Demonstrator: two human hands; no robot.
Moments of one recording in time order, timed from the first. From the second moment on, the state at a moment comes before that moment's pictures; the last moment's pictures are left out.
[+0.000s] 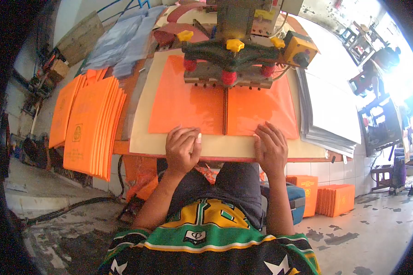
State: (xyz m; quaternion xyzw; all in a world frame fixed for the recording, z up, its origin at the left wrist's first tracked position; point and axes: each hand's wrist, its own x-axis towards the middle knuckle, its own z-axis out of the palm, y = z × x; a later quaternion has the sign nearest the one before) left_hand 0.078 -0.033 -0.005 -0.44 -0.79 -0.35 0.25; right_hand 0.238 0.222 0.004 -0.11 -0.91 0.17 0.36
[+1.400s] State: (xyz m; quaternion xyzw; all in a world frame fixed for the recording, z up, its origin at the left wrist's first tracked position) left_hand 0.077 -0.034 -0.004 -0.45 -0.77 -0.36 0.25; right_hand 0.242 0.224 0.009 -0.08 -0.92 0.16 0.36
